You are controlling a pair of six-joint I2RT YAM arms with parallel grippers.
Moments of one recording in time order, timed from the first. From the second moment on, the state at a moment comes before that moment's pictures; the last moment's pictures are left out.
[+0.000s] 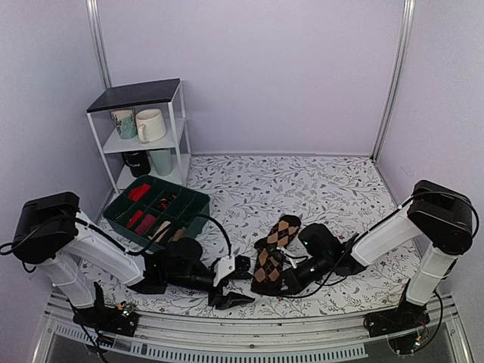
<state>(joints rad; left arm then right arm) -1.20 1.62 0.47 0.74 0.29 0.08 0.95 1.74 0.56 0.36 -0.67 0.50</state>
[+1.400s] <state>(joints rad) -1.23 1.93 0.59 0.87 0.17 0.07 0.94 1.76 0.56 0.37 -0.70 0.60</state>
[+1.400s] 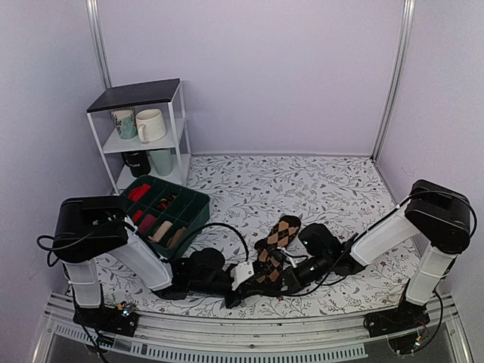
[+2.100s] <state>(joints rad) -1.22 1.94 0.57 0.88 0.19 -0.12 0.98 1.27 0.28 0.53 -0.44 0.33</state>
